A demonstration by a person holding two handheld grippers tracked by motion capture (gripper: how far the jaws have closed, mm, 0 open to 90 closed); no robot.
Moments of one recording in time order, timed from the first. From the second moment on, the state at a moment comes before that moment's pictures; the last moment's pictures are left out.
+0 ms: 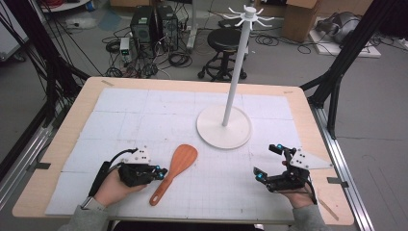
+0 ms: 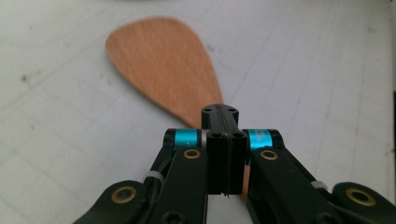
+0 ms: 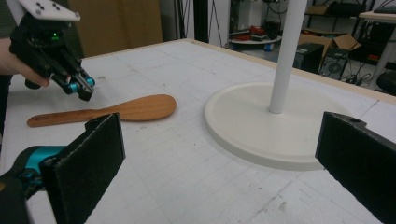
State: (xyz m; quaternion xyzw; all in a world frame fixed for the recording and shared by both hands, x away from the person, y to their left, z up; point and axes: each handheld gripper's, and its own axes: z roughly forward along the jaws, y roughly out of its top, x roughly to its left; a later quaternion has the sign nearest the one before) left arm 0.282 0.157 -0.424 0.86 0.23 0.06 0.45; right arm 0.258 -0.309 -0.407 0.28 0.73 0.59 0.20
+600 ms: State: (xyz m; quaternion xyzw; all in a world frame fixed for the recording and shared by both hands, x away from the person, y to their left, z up) left arm 0.324 0.073 -0.425 0.88 0.21 0.04 0.43; right arm 0.258 -0.308 -0.409 0.27 0.74 0.59 0.19
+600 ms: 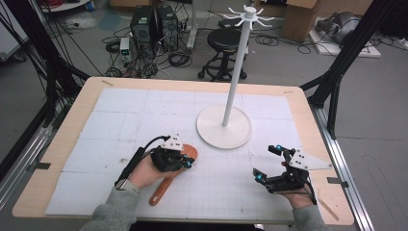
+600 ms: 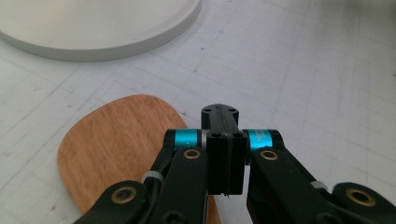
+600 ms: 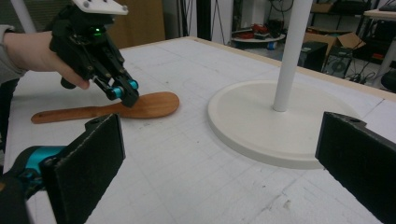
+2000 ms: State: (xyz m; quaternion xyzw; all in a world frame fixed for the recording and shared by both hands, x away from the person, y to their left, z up) left arm 0.342 0.109 -0.437 0.89 0.26 0.09 0.37; right arm 0.256 -0.309 -0.413 0.28 0.74 0.58 0.19
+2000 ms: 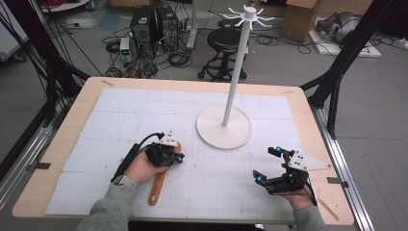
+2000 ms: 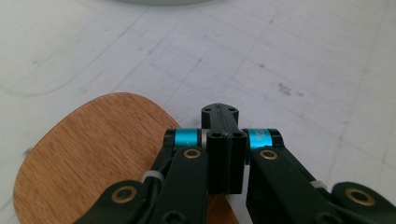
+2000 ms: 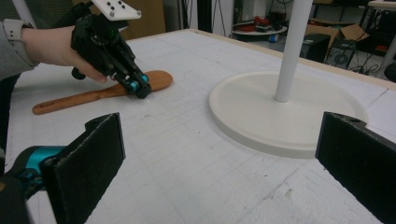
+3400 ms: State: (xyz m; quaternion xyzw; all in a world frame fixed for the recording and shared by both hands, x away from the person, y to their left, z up) left arm 0.268 0.231 -0.433 0.84 0.32 0.14 0.43; right arm 0.258 -0.309 -0.414 0.28 0.75 0.58 0.18
